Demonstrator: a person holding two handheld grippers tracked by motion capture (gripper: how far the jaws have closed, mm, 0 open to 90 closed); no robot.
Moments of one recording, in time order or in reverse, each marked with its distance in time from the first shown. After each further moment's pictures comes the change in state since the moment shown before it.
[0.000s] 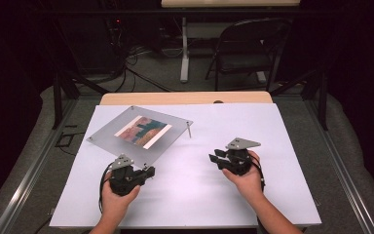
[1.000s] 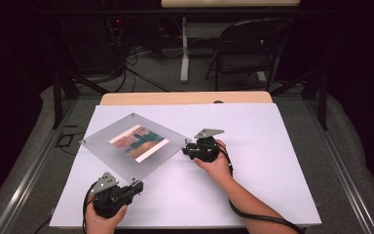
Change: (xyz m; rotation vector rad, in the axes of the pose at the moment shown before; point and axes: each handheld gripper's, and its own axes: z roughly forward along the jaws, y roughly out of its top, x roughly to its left) left arm -0.019 -0.032 -0.044 -0.038 0.045 0.007; right arm 0.013 0.021 0.100 0.039 0.126 -0.002
